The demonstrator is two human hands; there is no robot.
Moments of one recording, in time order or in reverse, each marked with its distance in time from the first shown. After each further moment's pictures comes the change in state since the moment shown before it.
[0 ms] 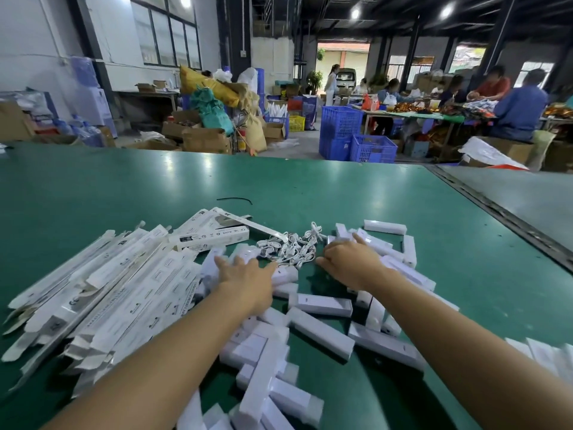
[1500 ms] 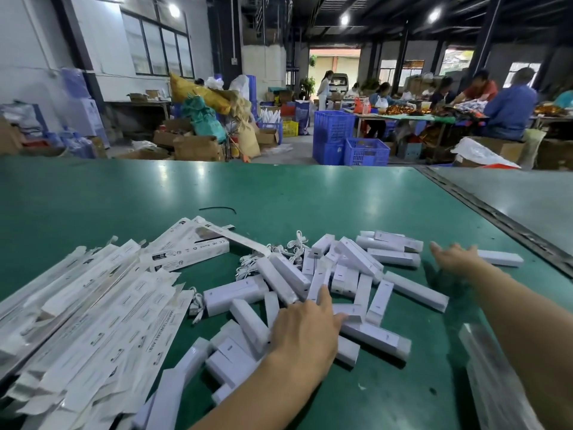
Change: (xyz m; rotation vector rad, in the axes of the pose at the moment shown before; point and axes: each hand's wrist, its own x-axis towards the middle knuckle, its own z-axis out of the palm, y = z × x) left_hand -0.016 0.119 0.006 -0.310 0.309 0.142; right_hand -0.043 0.241 0.025 0.189 -0.271 0.974
